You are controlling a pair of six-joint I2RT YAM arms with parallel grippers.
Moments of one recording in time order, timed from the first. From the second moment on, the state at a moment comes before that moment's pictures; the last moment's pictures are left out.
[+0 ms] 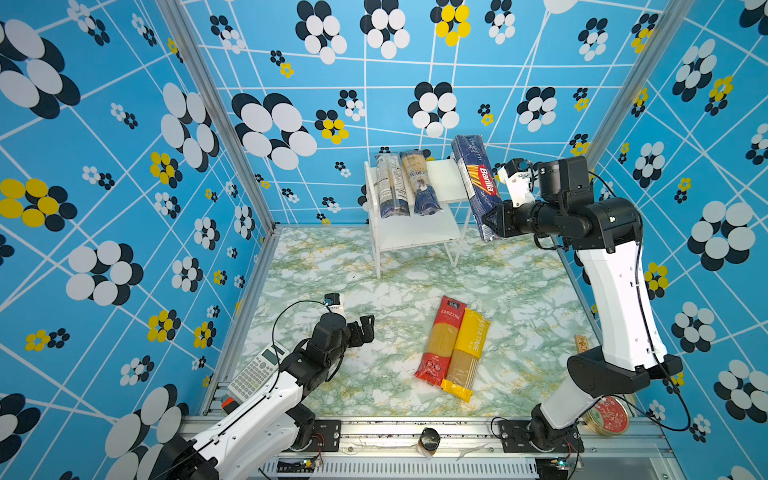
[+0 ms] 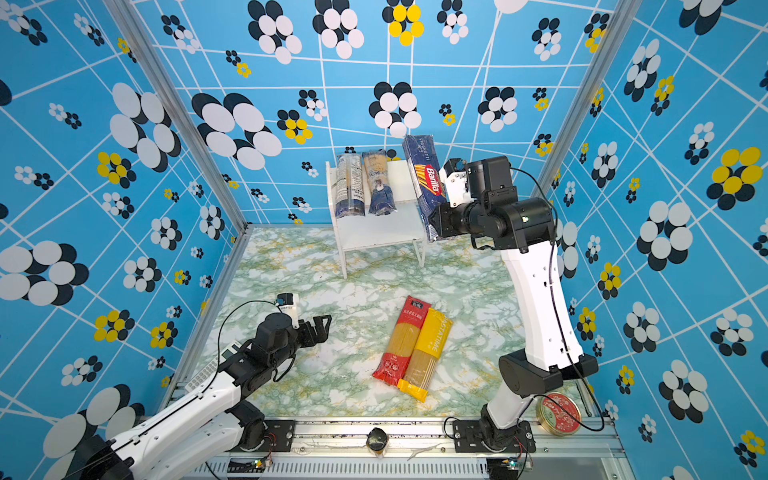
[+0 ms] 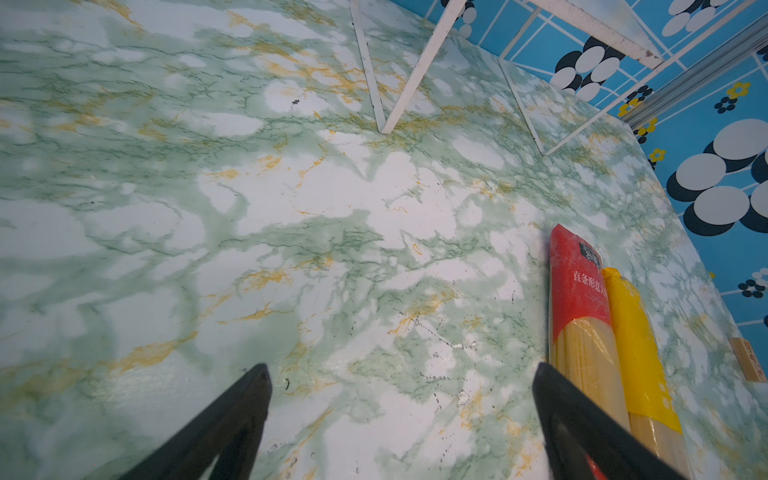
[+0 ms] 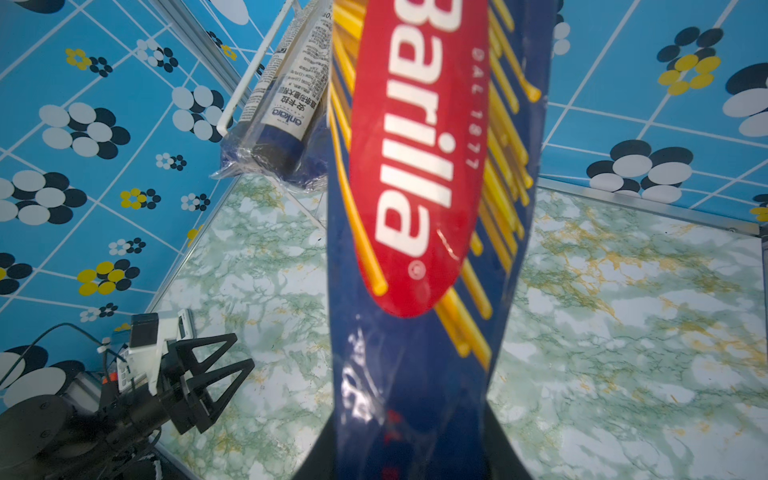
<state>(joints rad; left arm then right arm) -0.53 0.85 0.37 -0.06 -0.11 -0.61 0.34 1.68 2.35 -1.31 -0.13 0.08</state>
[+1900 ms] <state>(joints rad) -0.53 0.81 0.38 -0.09 -0.09 -0.64 0.33 2.01 2.55 -0.92 -0.08 0.04</state>
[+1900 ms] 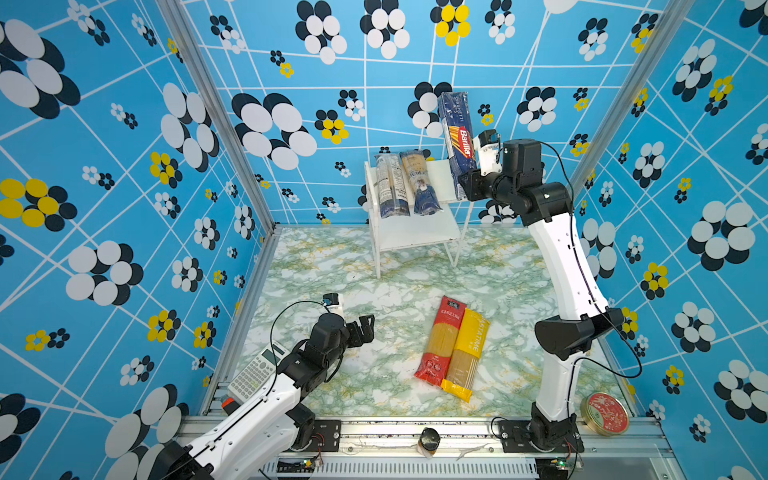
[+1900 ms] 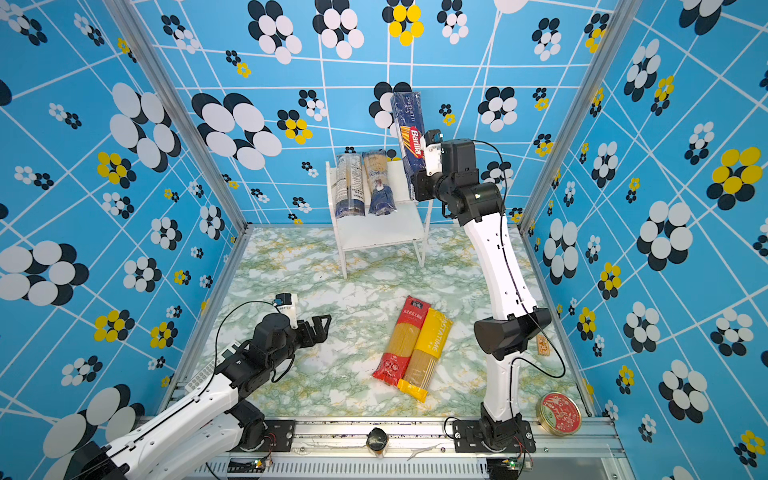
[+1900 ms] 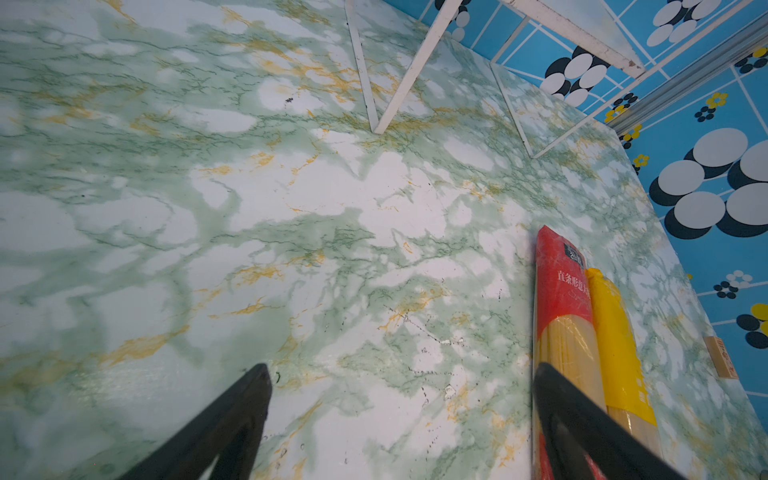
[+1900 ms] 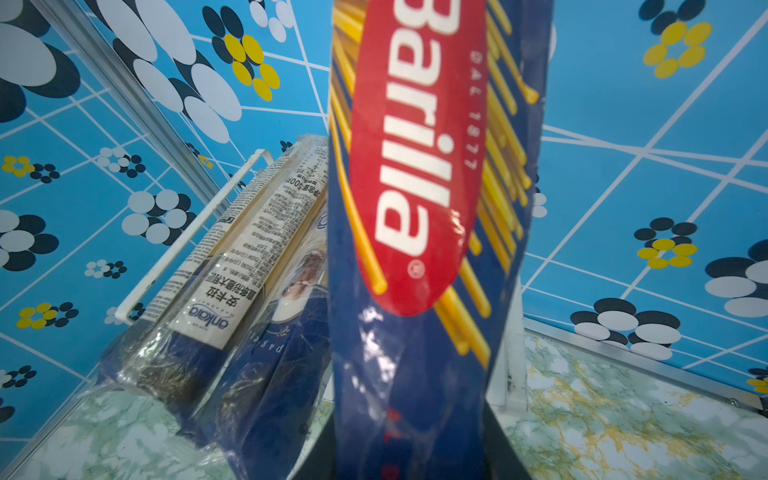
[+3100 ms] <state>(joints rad) -0.53 0.80 0.38 -0.11 -0.10 -0.63 0.38 2.11 2.57 -0.95 0.01 0.01</state>
